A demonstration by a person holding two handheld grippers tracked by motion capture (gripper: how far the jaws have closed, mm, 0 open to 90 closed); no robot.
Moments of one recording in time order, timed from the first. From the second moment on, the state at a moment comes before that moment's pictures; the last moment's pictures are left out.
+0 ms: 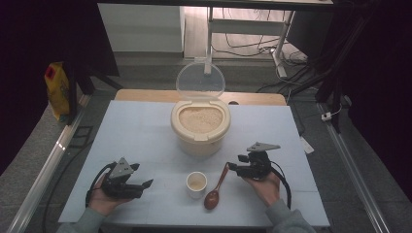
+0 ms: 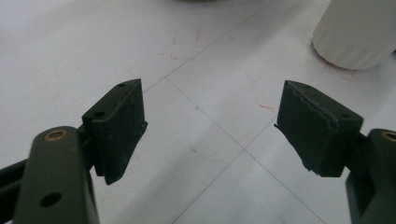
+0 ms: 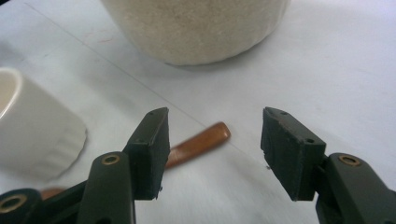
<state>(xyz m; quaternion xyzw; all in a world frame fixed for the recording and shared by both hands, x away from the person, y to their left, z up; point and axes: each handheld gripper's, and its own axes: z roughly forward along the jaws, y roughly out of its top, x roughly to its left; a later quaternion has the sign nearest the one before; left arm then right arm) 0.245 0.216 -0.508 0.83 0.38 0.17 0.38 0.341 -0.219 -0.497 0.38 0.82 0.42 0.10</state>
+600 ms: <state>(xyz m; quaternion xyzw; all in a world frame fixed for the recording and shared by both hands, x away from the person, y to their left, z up) 0.242 0.218 -0.506 0.82 0.38 0.17 0.38 0.298 -0.276 -0.489 0.34 0.81 0.44 0.17</state>
